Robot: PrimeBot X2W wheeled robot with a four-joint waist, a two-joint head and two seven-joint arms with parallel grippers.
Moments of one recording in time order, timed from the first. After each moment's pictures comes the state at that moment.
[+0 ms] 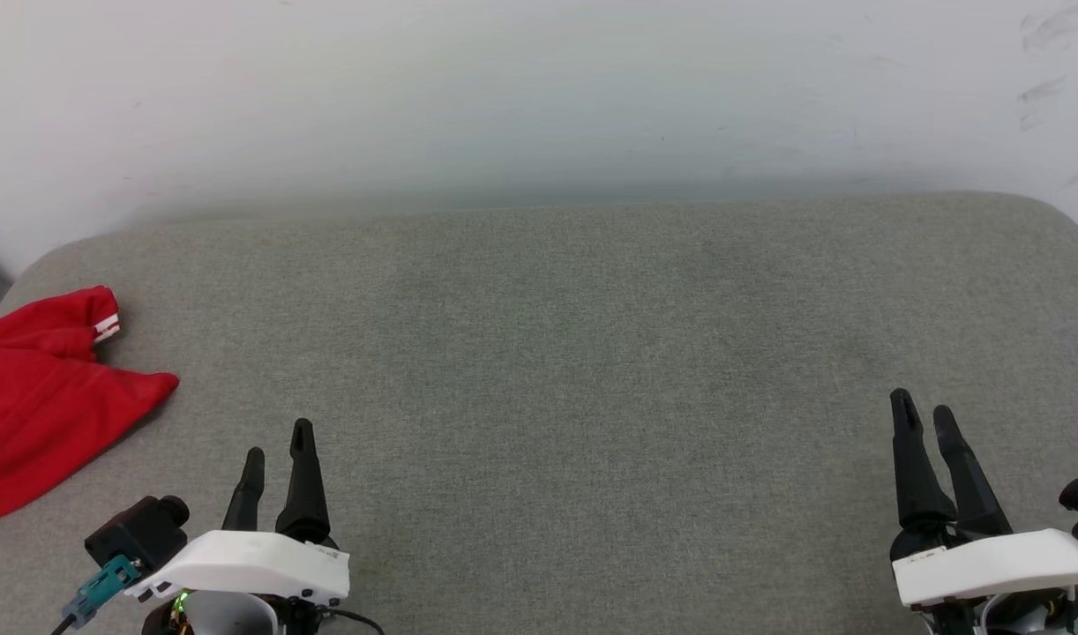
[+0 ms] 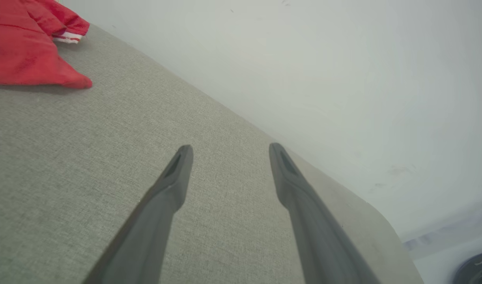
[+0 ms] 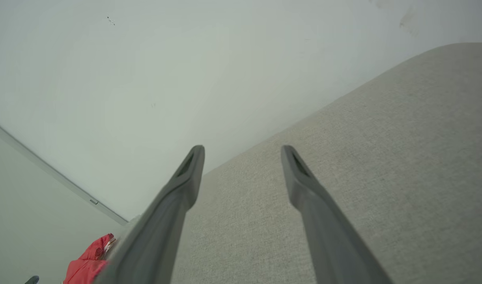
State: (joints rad) left arm -0.01 0.05 0.00 0.06 -0.70 0.07 -0.10; right arm 0.01 -0.05 -0.04 0.05 0.69 0.13 -0.10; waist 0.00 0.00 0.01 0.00
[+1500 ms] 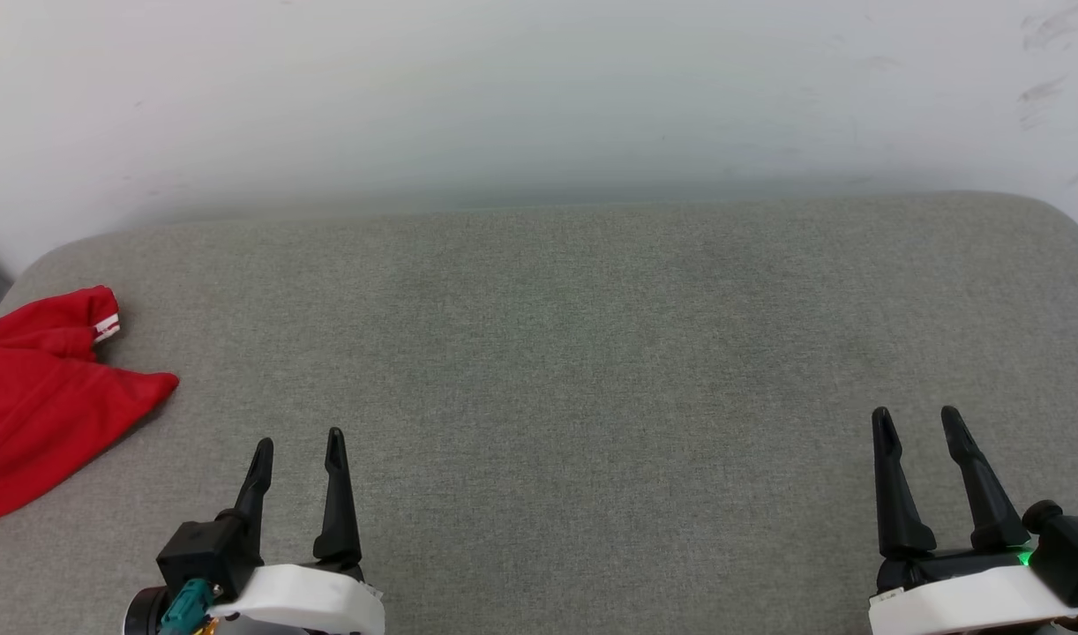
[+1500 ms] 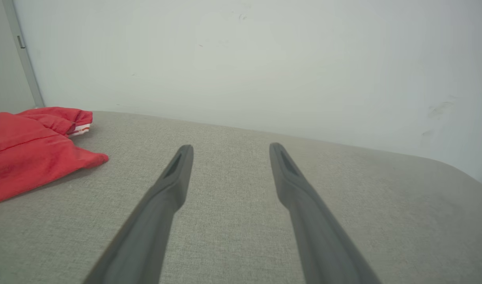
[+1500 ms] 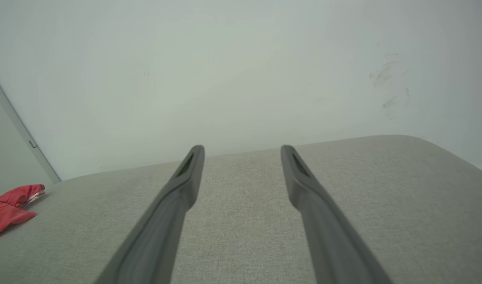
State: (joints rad) left arm 0.04 0.05 -0.05 0.03 -0.26 0.04 -0.21; right arm 0.07 -0.05 -0.02 -0.03 0.25 0.13 -0.21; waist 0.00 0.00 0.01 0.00
